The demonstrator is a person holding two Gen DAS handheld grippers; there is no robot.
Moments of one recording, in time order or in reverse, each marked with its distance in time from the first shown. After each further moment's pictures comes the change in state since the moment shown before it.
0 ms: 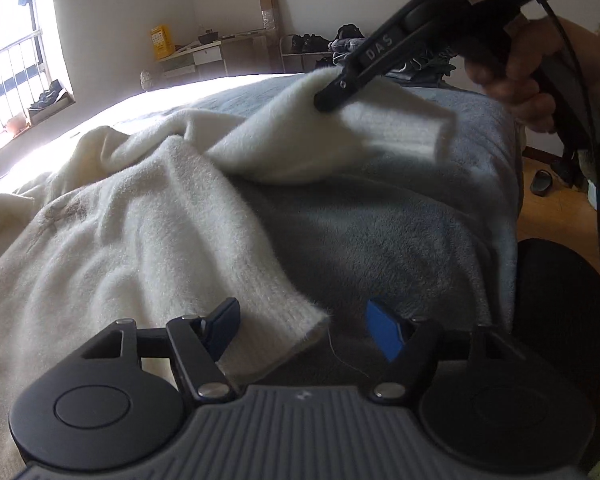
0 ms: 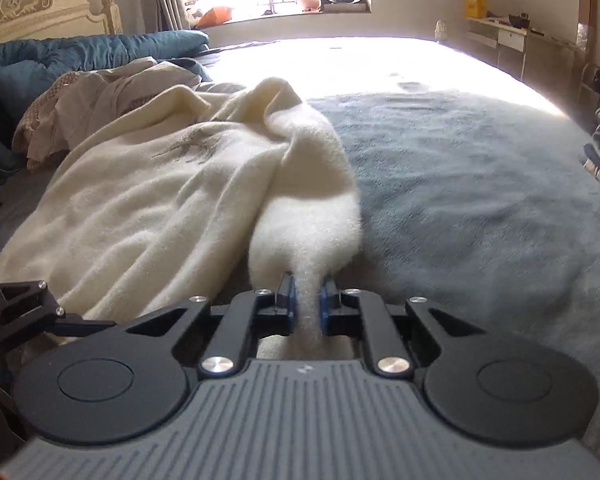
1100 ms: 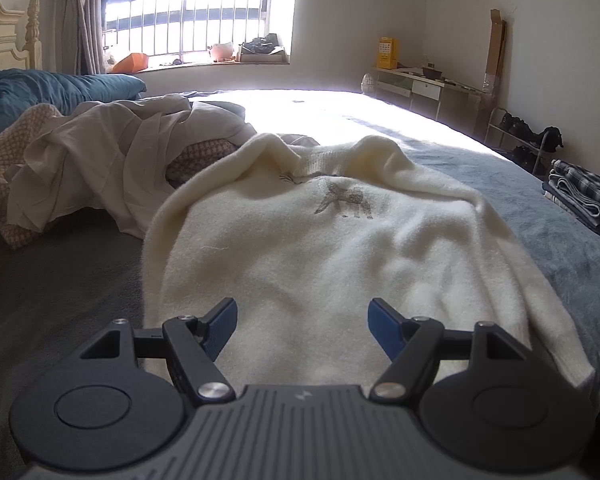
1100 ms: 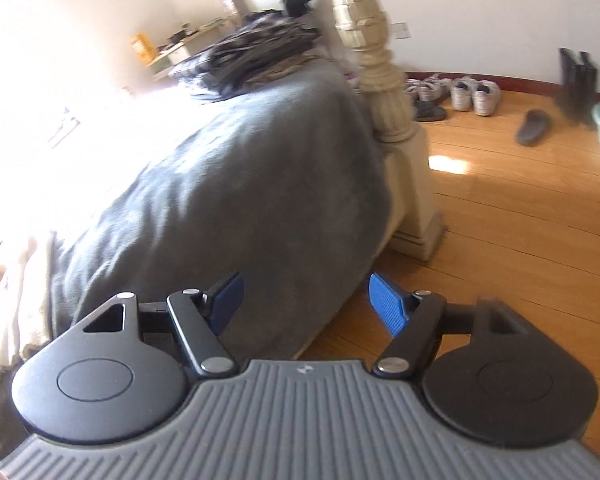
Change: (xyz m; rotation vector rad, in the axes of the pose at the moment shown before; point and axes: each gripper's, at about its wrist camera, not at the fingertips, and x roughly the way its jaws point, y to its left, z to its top) left arm -0.152 0.179 -0.044 -0.554 -0.068 0.364; right arm -0.228 -0.124 -0.267 0.804 -0.118 -0.426
